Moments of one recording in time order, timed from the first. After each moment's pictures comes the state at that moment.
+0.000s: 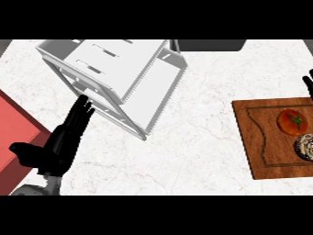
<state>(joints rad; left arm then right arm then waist) -0.05 0.32 -0.31 -1.58 0.38 0.21 -0.03 -0.13 -0.53 -0.04 -1.53 -0.45 -0.03 -0.14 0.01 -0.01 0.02</state>
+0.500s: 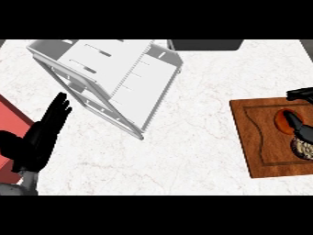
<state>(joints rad) -0.05 0.44 -0.23 -1.55 0.36 0.21 0.05 -0.11 -0.57 -0.02 -1.54 -0.32 0.04 -0.23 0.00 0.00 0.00</state>
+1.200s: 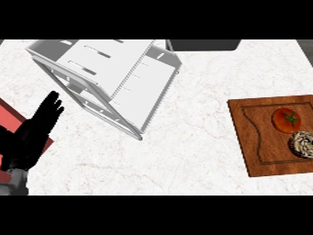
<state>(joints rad) -0.05 0.46 -0.17 -1.55 0.36 0.17 0.13 -0.05 -0.82 -0.07 -1.52 0.03 -0.01 -0.29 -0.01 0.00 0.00</state>
